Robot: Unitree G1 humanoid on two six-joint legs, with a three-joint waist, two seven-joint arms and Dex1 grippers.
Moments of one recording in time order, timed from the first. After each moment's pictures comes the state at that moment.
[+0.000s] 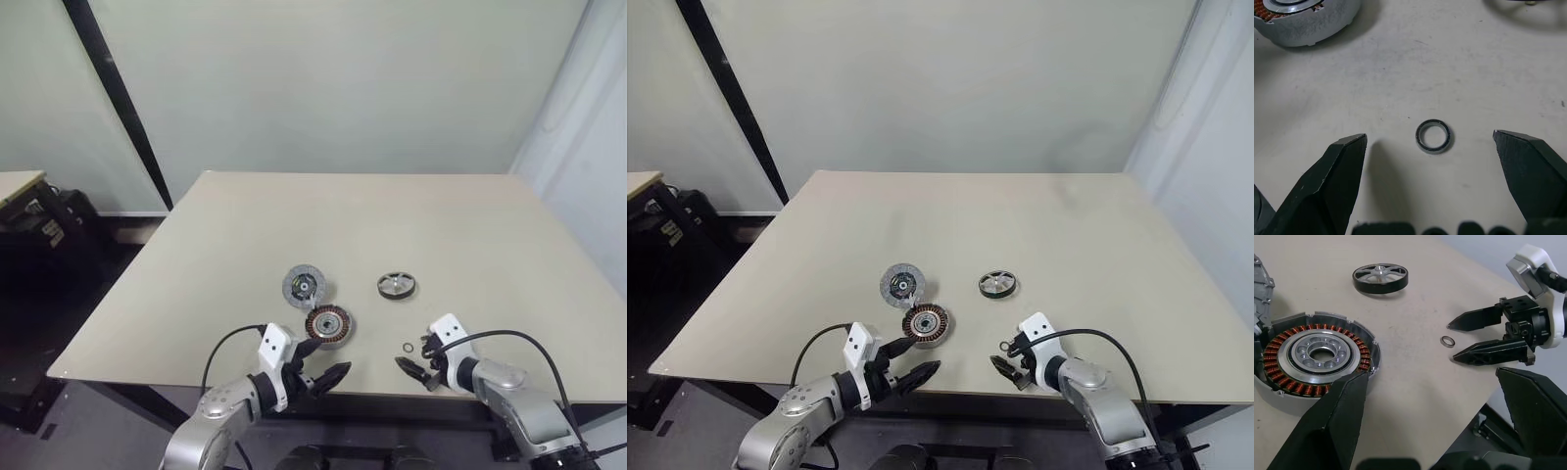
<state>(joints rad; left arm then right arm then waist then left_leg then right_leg) 0.17 0.32 -0.18 -0.26 -0.41 0.42 -0.66 0.00 -0.42 0.15 -0.06 0.15 0.53 0.58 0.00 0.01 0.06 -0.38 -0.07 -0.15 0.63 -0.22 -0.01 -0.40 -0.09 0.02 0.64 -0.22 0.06</state>
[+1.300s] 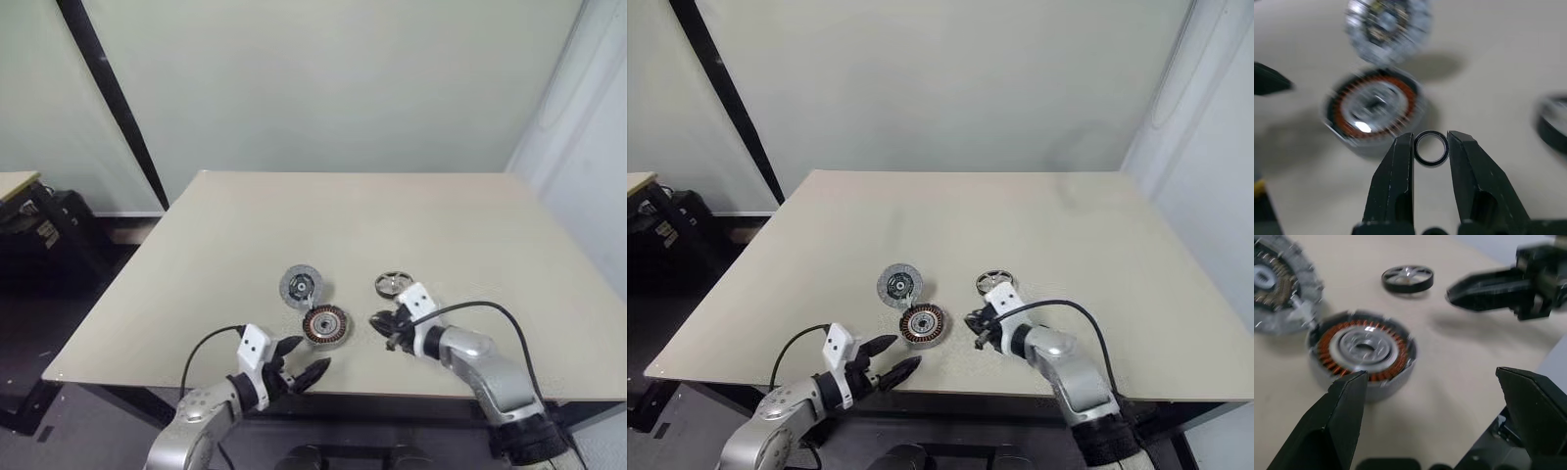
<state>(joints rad) 0.20 0.36 -0.05 -0.20 -0.41 0.34 -0.72 -0.23 -0.28 0.27 -0.09 0.16 0.58 0.61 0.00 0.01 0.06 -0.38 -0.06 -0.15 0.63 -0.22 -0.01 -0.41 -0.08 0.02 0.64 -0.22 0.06</state>
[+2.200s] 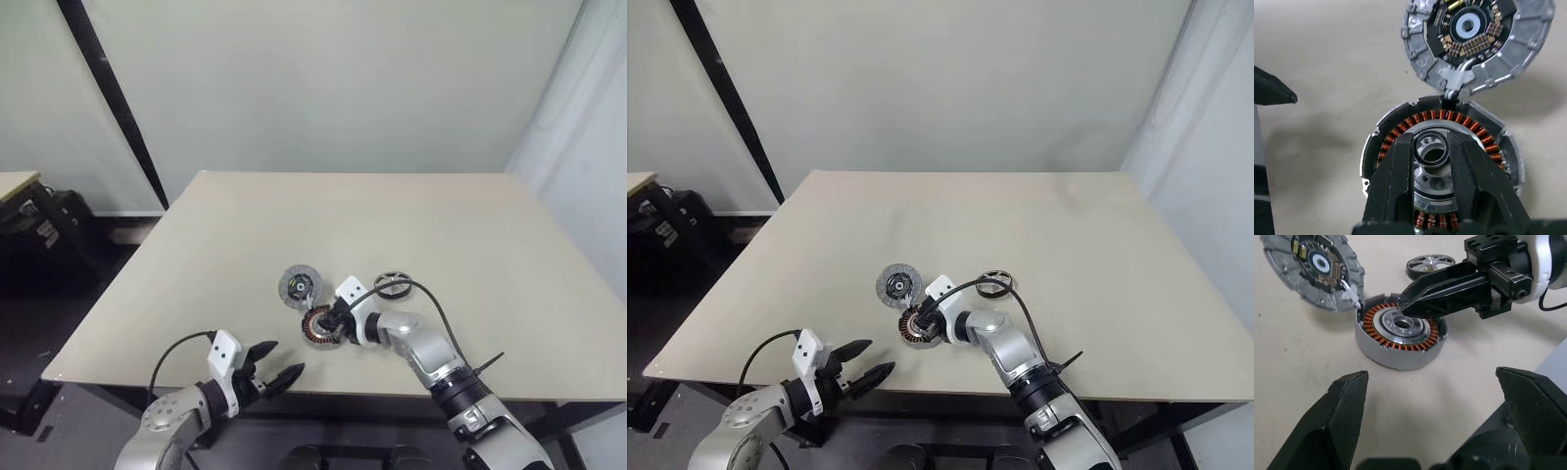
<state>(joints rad) 0.25 0.43 0.03 -0.19 -0.41 0.31 -0.79 -0.47 -0.07 0.39 0.35 0.07 0.47 0.62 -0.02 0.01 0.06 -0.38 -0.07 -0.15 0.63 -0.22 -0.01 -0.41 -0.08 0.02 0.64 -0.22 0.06</state>
